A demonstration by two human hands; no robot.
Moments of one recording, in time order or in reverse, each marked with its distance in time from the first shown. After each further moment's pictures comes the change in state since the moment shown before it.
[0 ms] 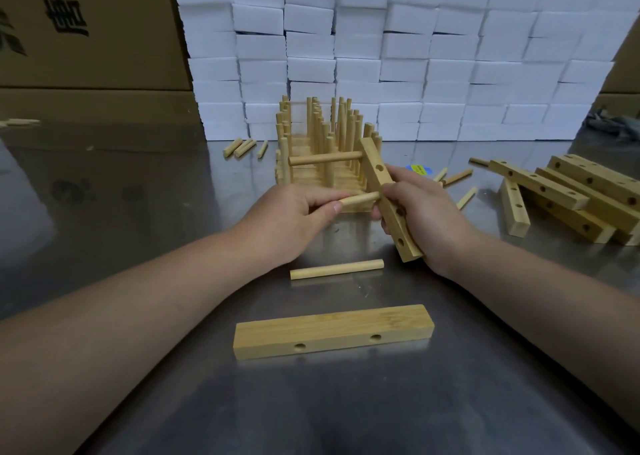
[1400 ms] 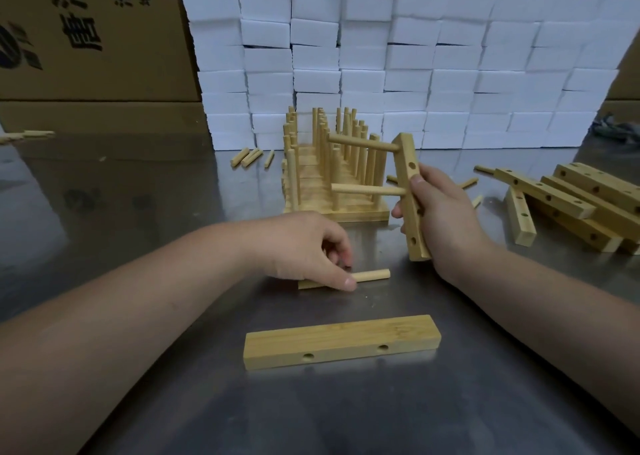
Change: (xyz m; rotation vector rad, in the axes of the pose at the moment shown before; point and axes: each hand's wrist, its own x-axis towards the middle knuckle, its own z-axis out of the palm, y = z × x) left_hand 0.006 0.012 -0.017 0.235 -0.600 -0.149; right_hand 0.000 -0.002 0.000 0.076 0.287 -0.013
